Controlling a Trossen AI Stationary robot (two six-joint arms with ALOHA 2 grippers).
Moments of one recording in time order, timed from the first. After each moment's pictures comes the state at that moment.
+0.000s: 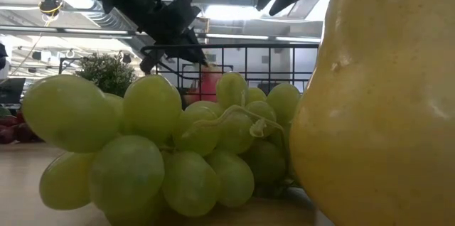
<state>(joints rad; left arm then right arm) 0.21 1.33 0.74 0.15 -0.26 1.13 0.23 1.67 1.52 -0.91 0.84 0.85</state>
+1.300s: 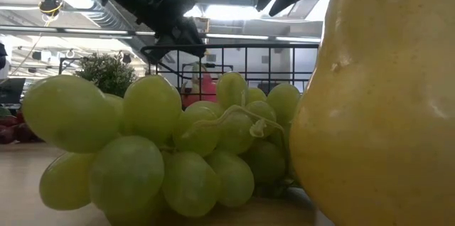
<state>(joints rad) 0.16 1.30 0.74 0.19 -0.46 0.97 0.23 1.67 1.52 -0.91 0.85 0.86</state>
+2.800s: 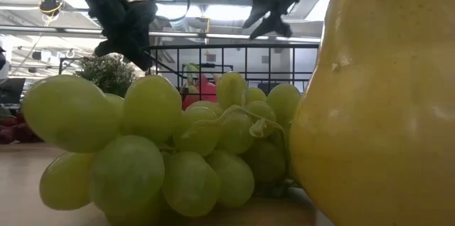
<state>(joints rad) 0.30 1.02 0.74 -0.49 -0.17 -0.60 -0.50 1.69 1.63 -0.74 -0.29 0.38</state>
